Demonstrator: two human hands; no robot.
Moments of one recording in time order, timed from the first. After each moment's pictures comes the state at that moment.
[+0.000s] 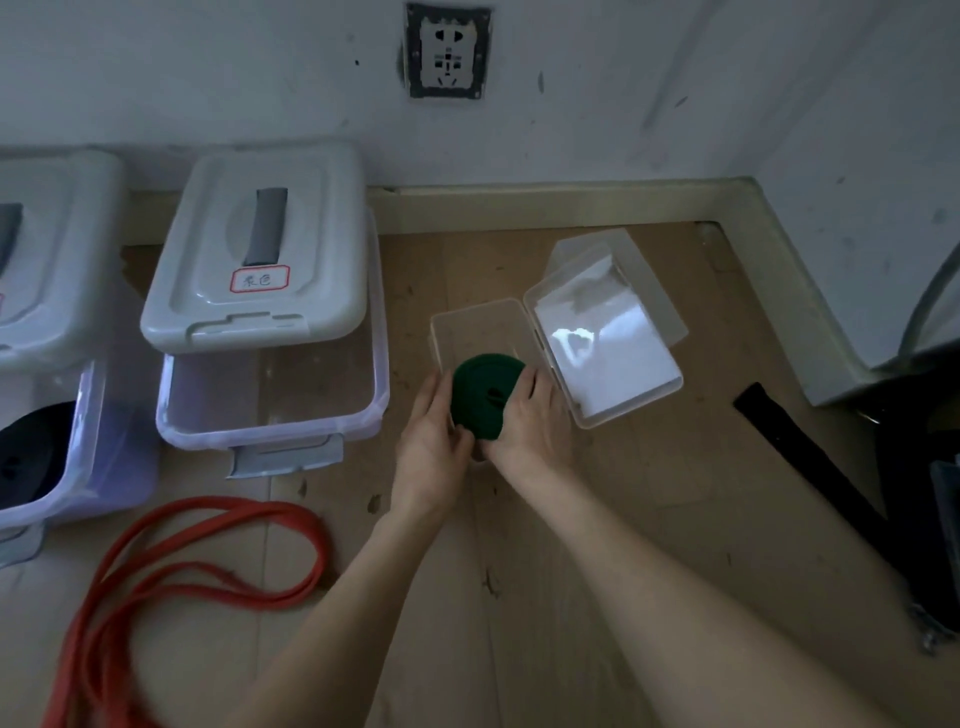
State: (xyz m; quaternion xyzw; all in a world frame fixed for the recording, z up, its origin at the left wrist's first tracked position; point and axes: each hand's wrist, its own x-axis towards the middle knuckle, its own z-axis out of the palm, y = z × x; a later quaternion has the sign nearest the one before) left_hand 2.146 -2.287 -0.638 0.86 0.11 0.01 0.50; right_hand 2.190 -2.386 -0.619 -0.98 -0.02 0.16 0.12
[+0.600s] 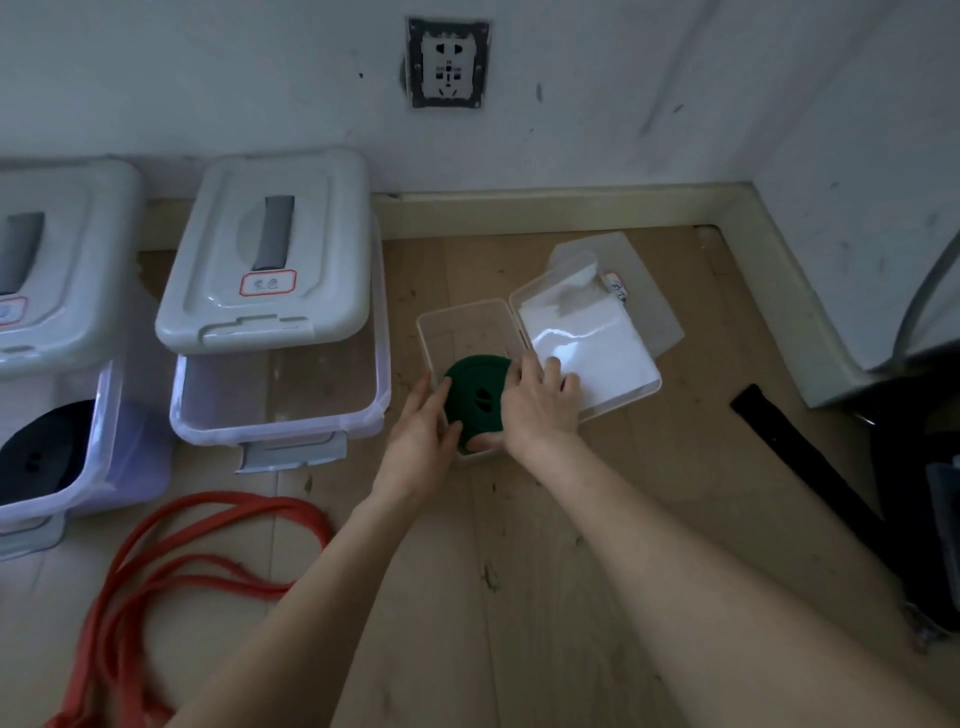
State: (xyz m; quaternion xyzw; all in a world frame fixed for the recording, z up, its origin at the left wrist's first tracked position) left_hand 2.148 -2.274 -0.633 0.88 0.11 -0.08 0.46; right_hand 2.212 -2.394 -0.610 -0.97 -0.13 0.17 -0.09
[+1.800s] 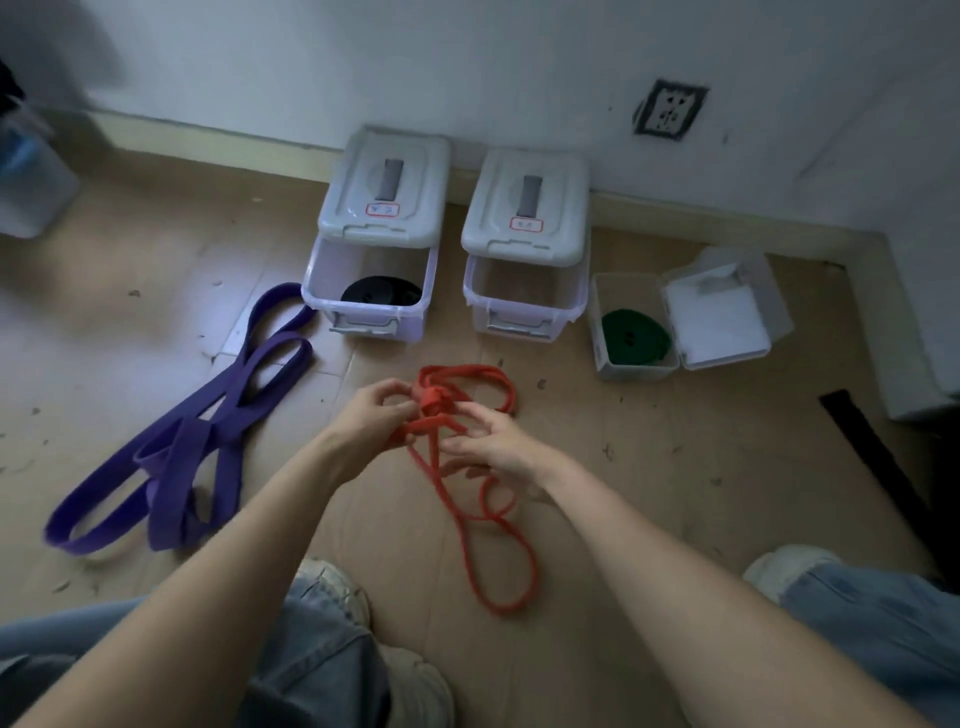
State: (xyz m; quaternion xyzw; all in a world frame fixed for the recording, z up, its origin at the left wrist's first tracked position) left_hand 1.892 -2.132 -0.497 0.63 0.36 -0.09 0.69; right_hand 1.955 -2.280 -0.504 -0.67 -0.10 0.52 0.52
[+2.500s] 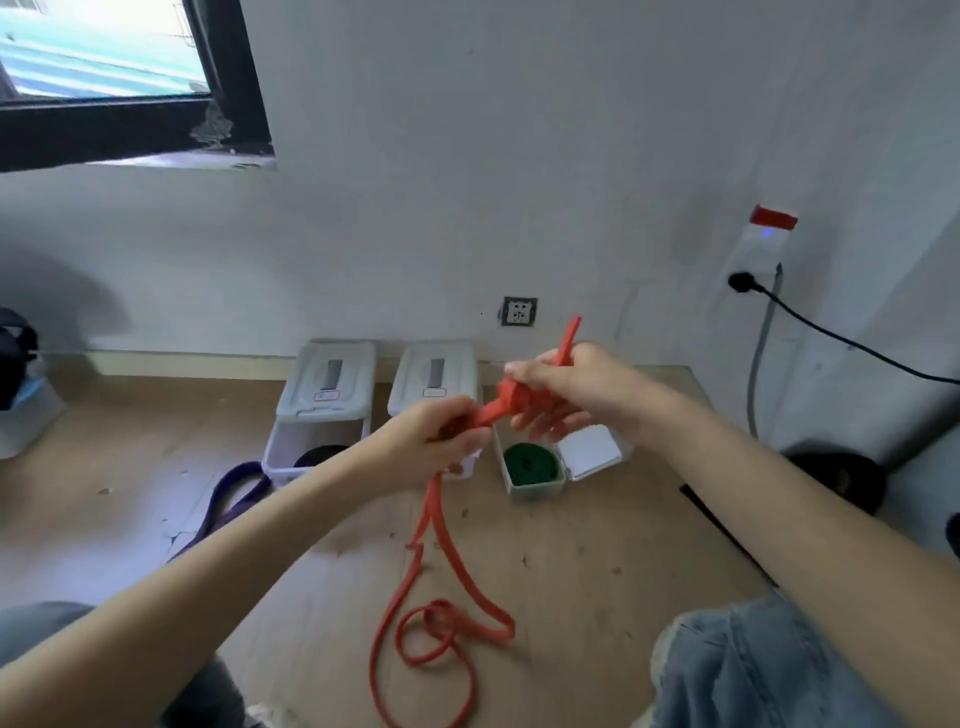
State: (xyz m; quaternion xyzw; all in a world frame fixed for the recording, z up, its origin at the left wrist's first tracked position) left_hand 1.897 -2.238 -0.276 0.87 -0.10 -0.01 0.48; right_hand 1.972 -2.416 -0.221 -0.82 -0.22 0.24 0.46
